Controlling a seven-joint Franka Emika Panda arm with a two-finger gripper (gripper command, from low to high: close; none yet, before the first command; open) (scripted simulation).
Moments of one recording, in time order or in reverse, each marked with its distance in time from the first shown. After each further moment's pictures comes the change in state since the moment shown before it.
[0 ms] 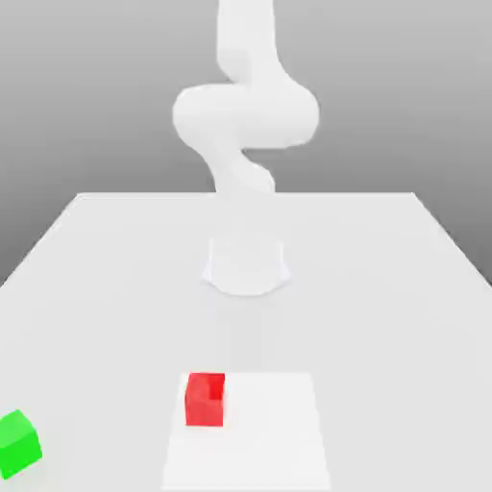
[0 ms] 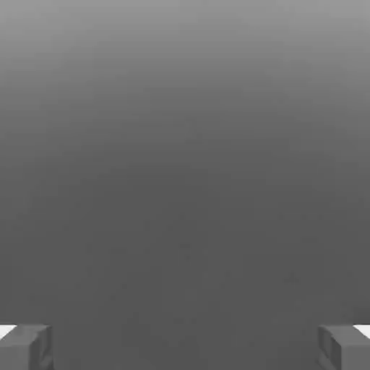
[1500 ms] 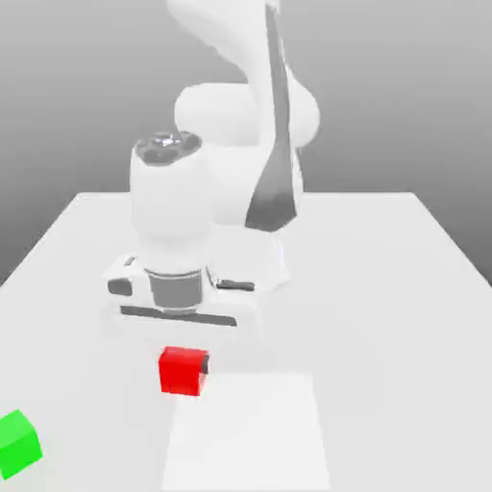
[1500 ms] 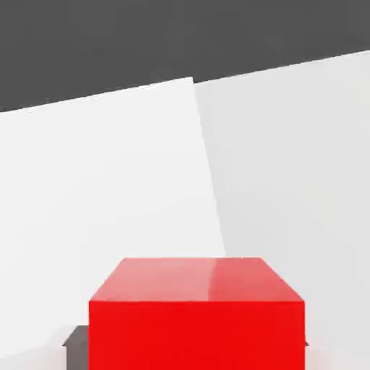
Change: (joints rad) arm -0.186 0.781 -0.062 -0.307 0.075 0.374 0.057
